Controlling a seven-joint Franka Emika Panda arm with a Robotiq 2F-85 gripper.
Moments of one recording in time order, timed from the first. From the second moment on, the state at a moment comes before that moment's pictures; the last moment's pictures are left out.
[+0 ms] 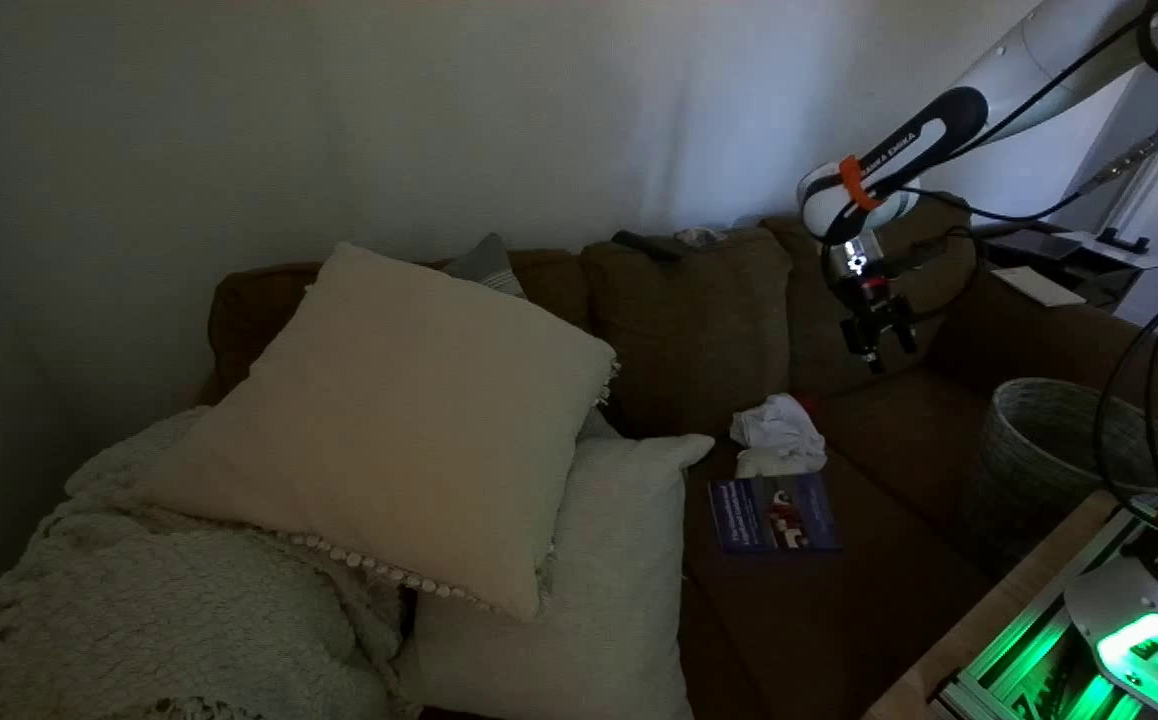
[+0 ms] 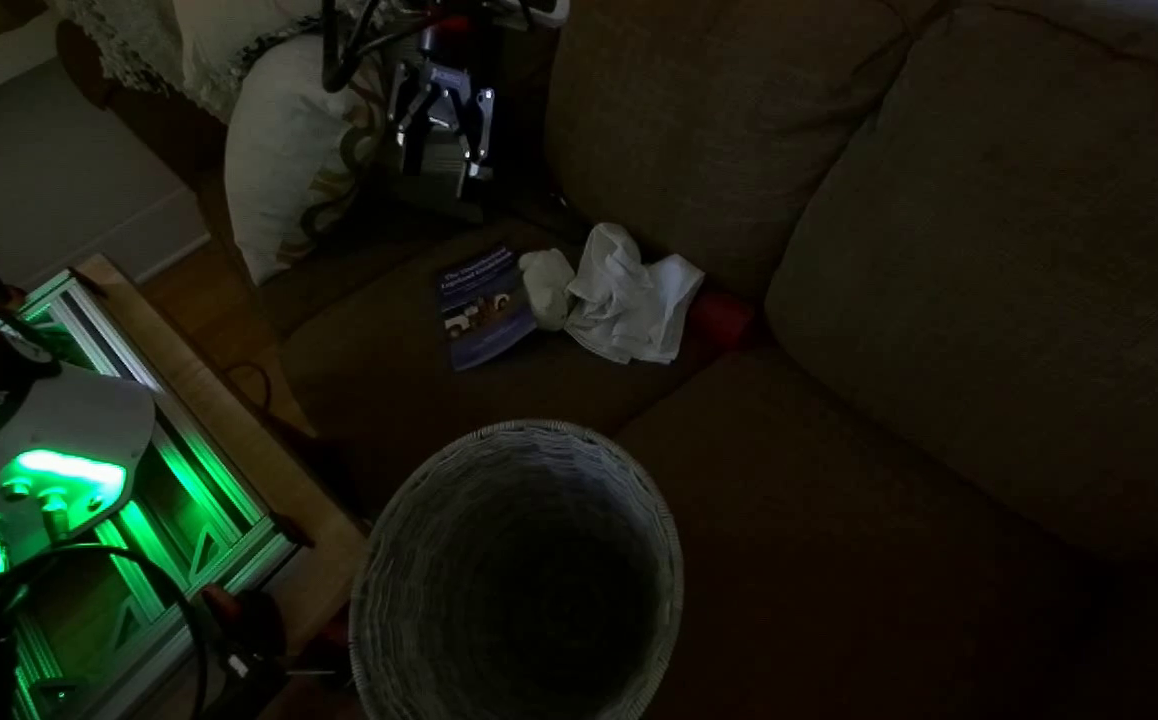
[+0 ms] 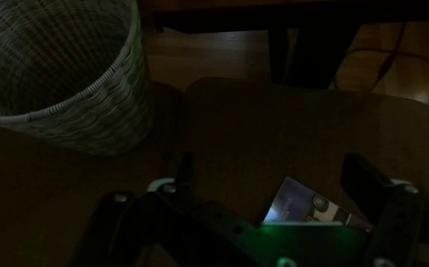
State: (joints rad) arm -0.06 0.46 -0.10 -1.99 -0.20 1.74 -0.08
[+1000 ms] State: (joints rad) arm 0.08 0.47 -0.04 -2.15 -0.54 2.23 0.00
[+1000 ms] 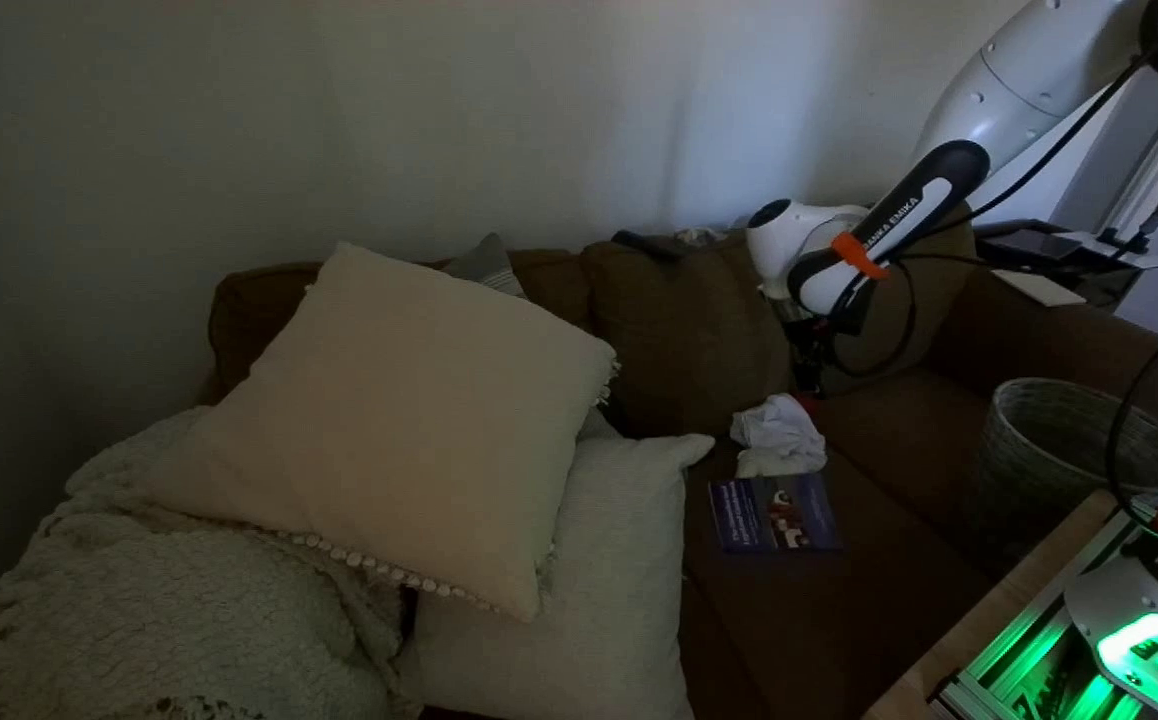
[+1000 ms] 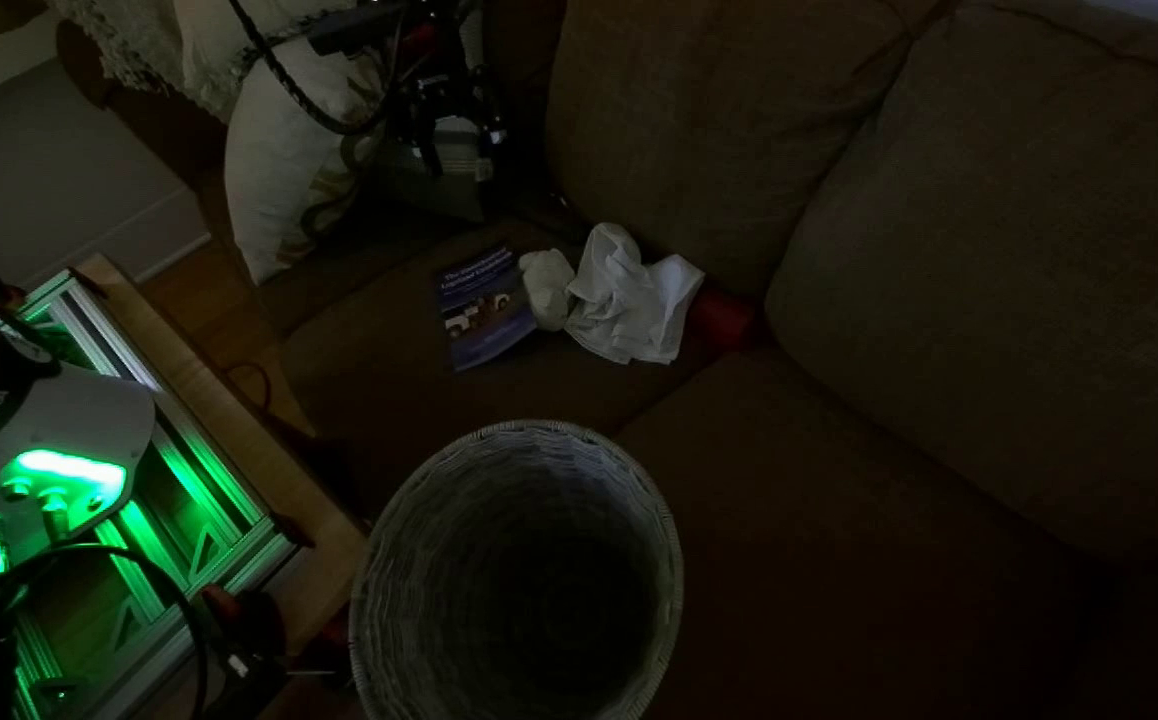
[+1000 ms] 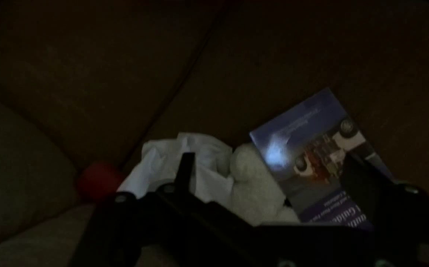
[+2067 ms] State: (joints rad) arm -0.56 0.94 0.26 -2.15 -0.45 3.03 -0.51
